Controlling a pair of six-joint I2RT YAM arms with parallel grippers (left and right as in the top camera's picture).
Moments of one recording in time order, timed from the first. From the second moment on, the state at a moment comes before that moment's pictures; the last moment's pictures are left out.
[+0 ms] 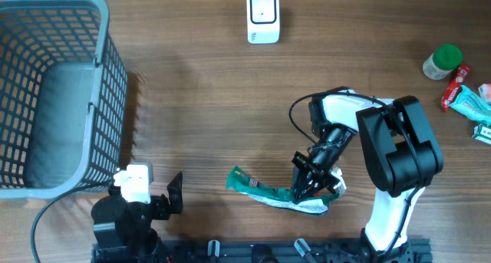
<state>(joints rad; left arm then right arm) 0.10 0.01 0.34 -0.94 0.21 -0.02 0.31 2.06 1.05 -1.59 -0.85 1.18</state>
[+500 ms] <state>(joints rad) 0.10 0.01 0.34 -0.94 0.21 -0.02 0.29 2.14 1.03 -1.42 -0.87 1.05</state>
